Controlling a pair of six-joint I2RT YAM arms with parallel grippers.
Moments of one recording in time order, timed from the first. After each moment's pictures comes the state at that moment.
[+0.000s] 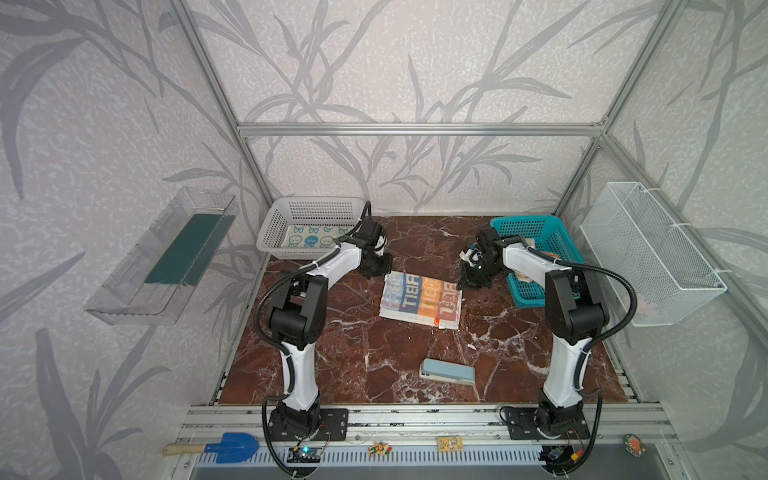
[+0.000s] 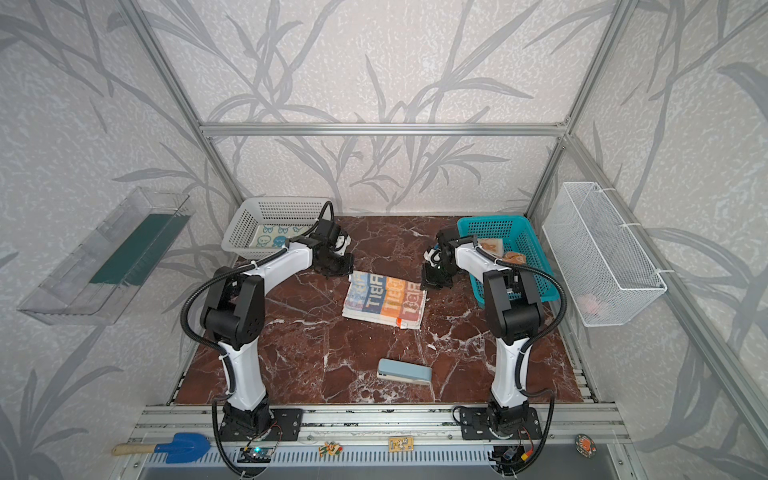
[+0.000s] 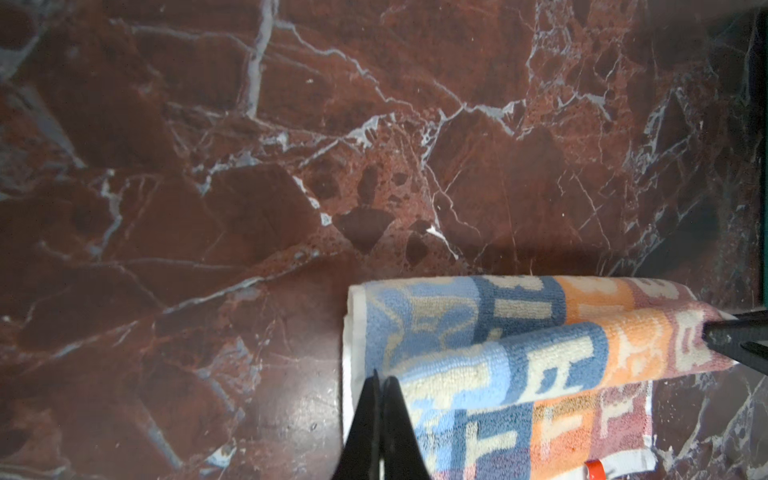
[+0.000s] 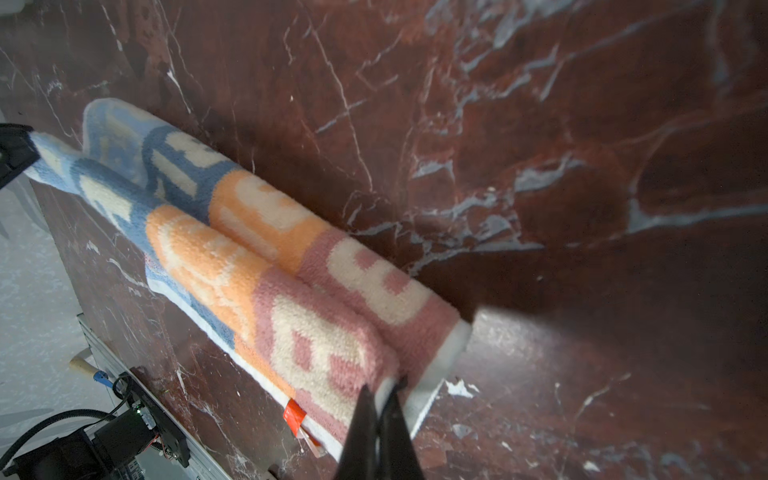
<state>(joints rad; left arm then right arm) -0.31 1.95 1.44 -0.61 0.23 -0.28 0.25 1.98 1.40 -0.78 -0.51 0.24</state>
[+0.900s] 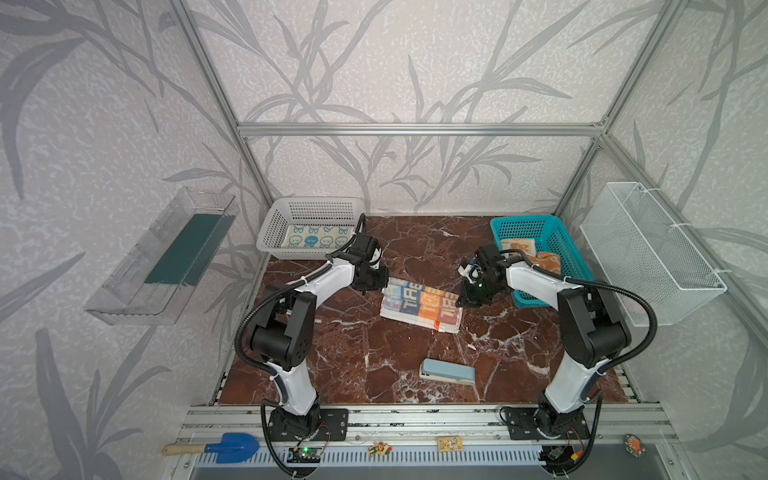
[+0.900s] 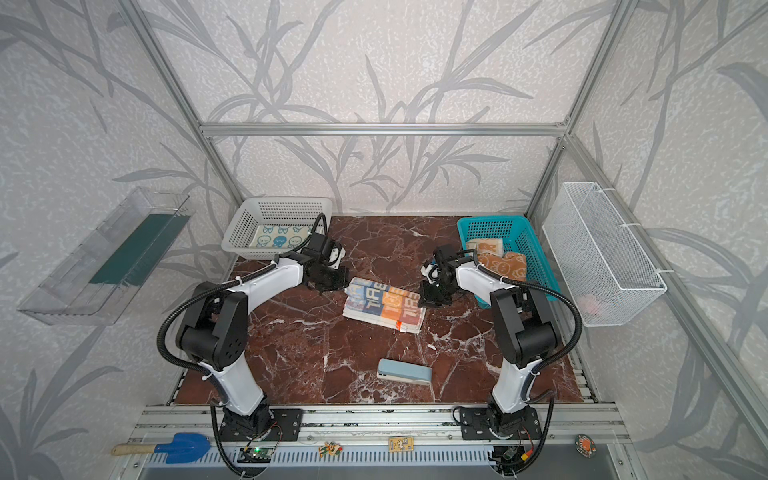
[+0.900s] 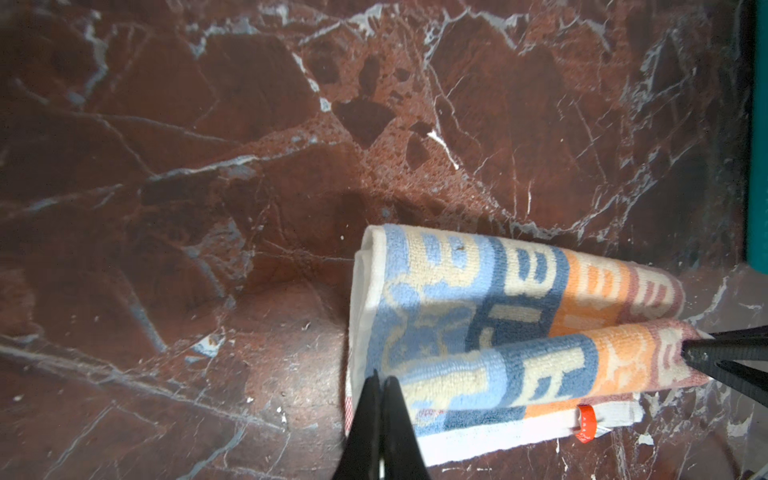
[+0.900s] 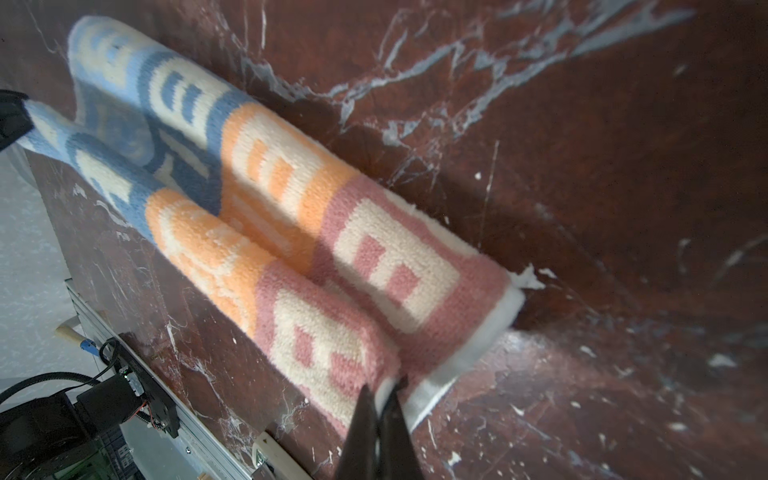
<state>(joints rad) -0.33 1.78 1.22 -0.53 0.23 -0.33 0.32 1.78 1.15 -0.67 -0.51 0.29</state>
